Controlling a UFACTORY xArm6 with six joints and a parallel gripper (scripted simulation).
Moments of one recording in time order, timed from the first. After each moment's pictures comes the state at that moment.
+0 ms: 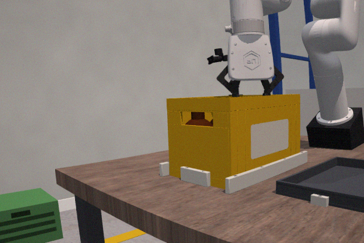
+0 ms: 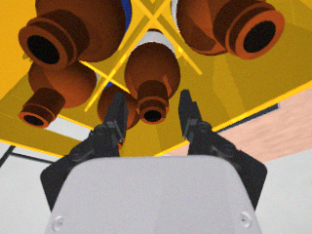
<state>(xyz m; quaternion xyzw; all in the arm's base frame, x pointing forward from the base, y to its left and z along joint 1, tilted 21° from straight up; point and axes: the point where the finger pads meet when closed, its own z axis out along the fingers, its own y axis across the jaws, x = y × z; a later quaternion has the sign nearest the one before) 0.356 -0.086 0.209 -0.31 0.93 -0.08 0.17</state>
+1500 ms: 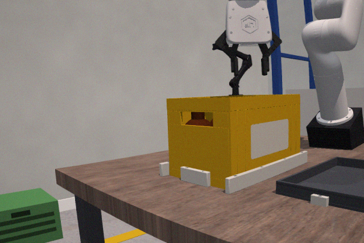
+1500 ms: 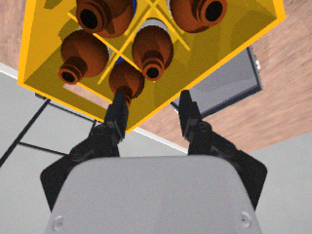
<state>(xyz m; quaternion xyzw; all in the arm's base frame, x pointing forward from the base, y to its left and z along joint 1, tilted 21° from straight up) 0.327 -0.083 0.283 -0.31 0.93 -0.08 0.17</state>
